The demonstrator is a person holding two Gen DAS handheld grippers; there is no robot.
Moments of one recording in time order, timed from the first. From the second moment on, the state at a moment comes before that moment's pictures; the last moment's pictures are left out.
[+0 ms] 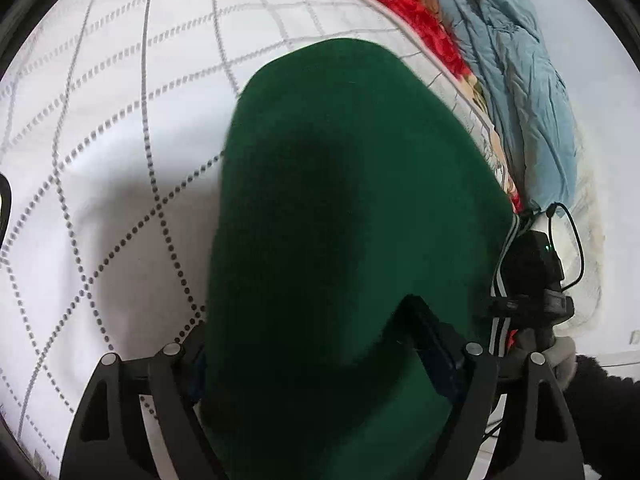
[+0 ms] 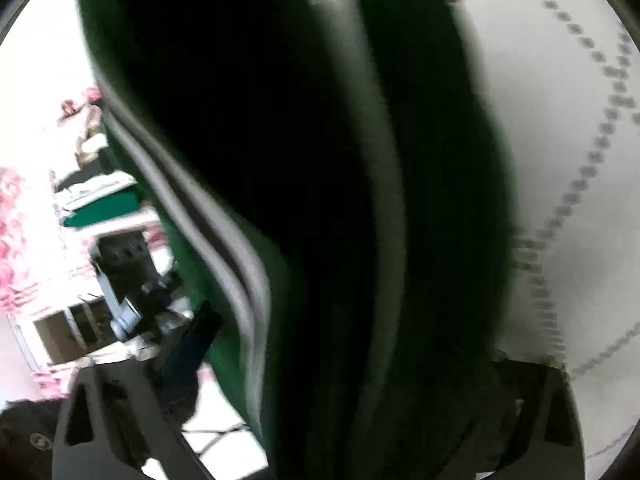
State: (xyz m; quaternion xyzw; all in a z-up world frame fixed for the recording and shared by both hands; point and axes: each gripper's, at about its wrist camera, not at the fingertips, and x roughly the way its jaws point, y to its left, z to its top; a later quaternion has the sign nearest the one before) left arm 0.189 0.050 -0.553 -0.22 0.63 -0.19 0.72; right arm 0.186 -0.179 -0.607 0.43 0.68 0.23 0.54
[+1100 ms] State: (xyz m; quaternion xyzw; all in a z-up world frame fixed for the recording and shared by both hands) left arm 0.562 0.004 -0.514 -0.25 0.57 -0.19 0.76; right arm 0.662 -0.287 -0.491 0.38 0.66 0.22 0.61
